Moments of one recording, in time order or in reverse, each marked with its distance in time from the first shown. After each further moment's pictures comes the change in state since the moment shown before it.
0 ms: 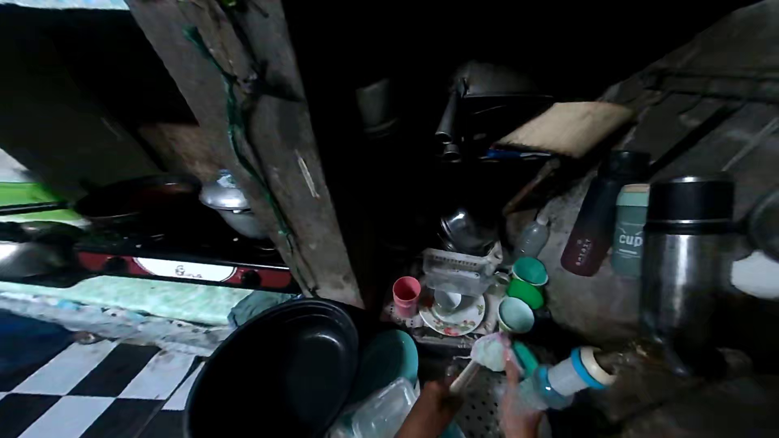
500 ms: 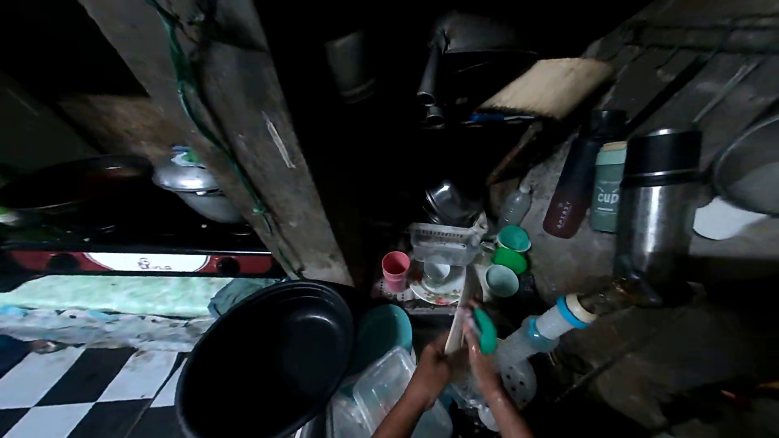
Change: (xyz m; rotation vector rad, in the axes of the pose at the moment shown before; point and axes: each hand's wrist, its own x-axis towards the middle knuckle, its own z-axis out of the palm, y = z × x) left_hand -0.001 0.012 0.014 -0.504 0.060 0.038; right_hand -0.021 0.032 0.016 0.109 -0.415 0.078
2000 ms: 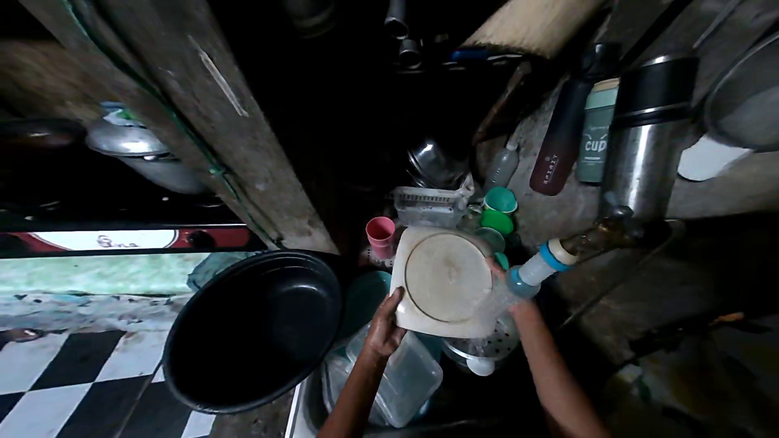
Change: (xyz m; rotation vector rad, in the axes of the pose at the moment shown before) left_hand 0.002 -0.034 -0.057 -0.719 0.165 -0.059; right_hand 0.049 -0.018 -0.098 -0.043 -0.005 0.645
